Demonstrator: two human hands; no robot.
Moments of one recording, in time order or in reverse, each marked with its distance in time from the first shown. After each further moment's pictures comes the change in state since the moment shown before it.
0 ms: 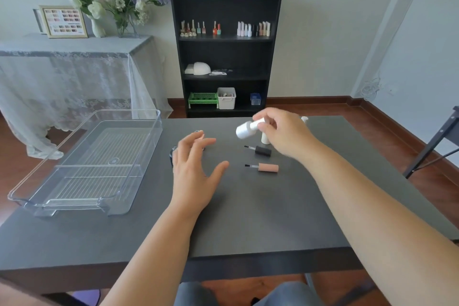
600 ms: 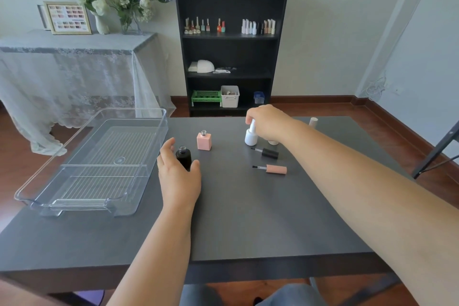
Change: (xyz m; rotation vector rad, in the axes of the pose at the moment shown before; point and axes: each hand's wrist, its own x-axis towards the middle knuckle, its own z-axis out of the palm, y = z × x) left_hand 0.007 -0.027 -0.009 -0.091 0.099 -0.581; right_hand 0.057 -0.031 0.022 -0.560 -0.383 0.098
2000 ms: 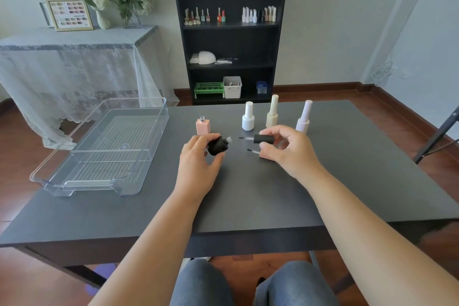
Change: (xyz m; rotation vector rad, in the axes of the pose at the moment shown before) left_hand -0.026 0.007 0.005 0.108 -0.205 0.454; right_hand -0.095 0.042 0.085 0.966 0.456 -0.077
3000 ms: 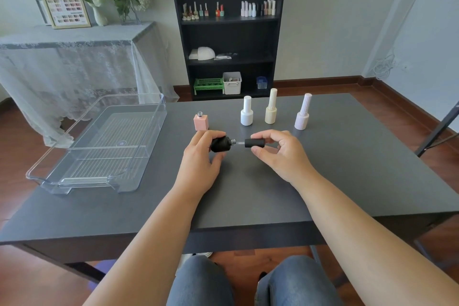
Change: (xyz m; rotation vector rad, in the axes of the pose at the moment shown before) left_hand 0.000 0.001 0.001 0.030 -0.109 0.120; right_hand -0.011 0.009 0.015 0.069 -0.080 0.033
